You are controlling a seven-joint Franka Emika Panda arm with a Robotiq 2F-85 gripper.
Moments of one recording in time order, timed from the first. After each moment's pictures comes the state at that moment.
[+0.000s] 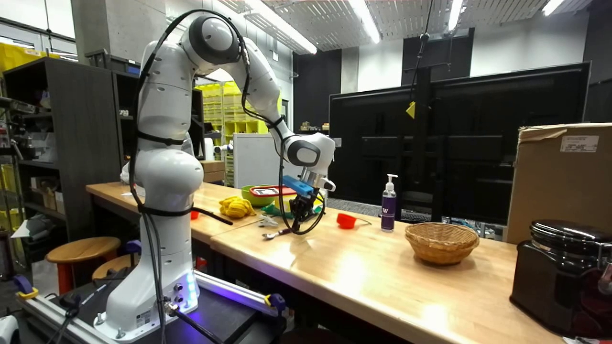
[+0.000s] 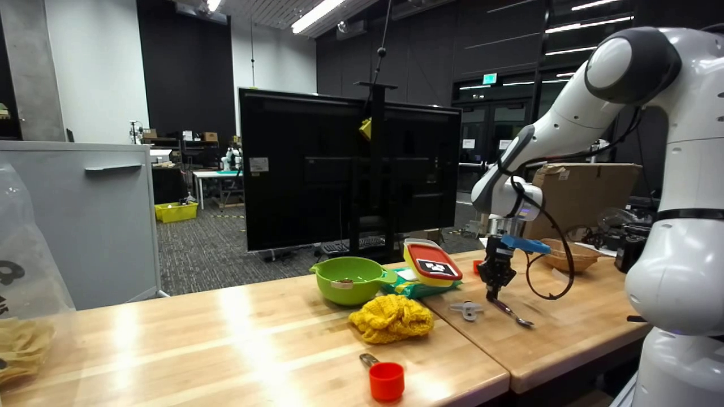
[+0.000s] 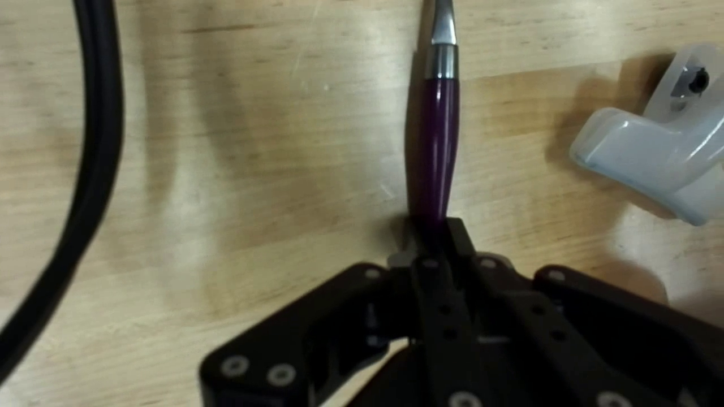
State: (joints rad) arm -0.26 0.08 -0.21 -2.42 0.30 2.27 -0.37
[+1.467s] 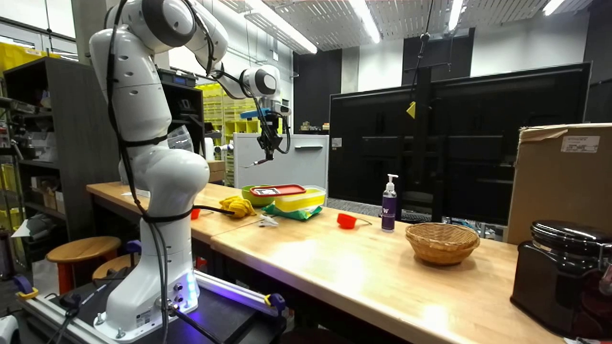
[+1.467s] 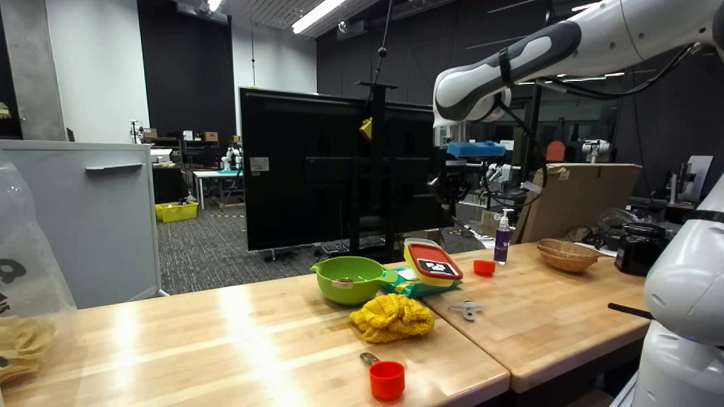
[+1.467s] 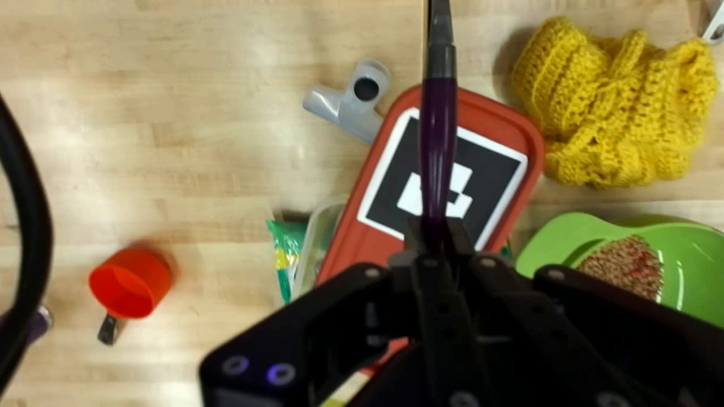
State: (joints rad) arm -0.04 -0.30 0.04 -2.17 -0.02 1.83 0.24
